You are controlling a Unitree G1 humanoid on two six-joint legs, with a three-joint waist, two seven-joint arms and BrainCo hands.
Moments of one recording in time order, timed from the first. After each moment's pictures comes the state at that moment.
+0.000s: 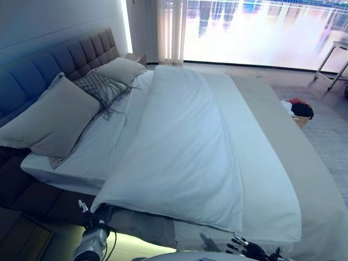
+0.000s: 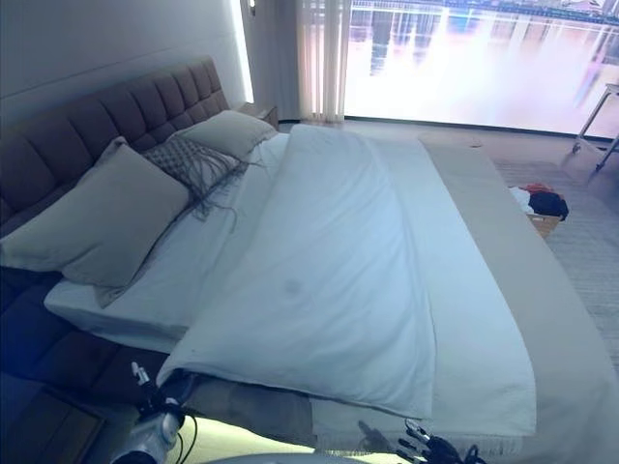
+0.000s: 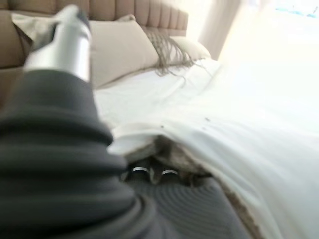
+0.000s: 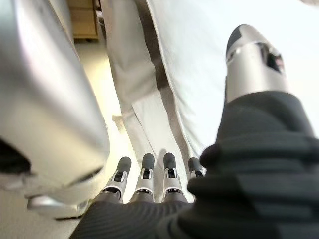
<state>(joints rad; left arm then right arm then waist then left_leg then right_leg) -0.04 0.24 0.41 1.00 -1.78 0.18 -0.23 0.08 -0.40 -0.02 1.10 0.56 0.36 0.58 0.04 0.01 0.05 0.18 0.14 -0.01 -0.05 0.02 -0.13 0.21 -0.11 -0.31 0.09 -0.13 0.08</state>
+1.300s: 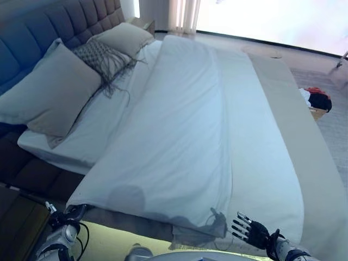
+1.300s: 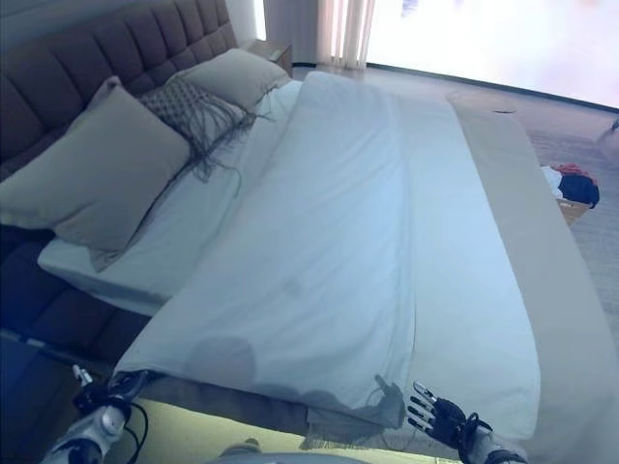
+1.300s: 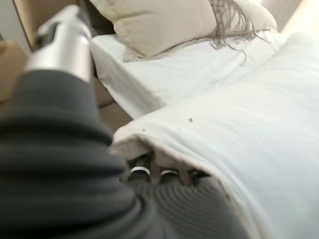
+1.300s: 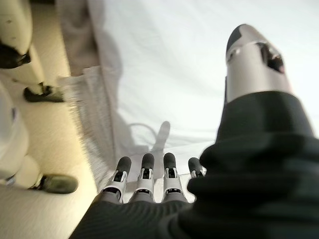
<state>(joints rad) -0.17 0.49 0.66 1.28 -1.71 0.42 -0.14 -0.08 -0.42 0.05 1.19 0.66 0.24 0.53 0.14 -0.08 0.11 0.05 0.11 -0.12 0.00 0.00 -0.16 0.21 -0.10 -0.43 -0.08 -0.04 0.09</state>
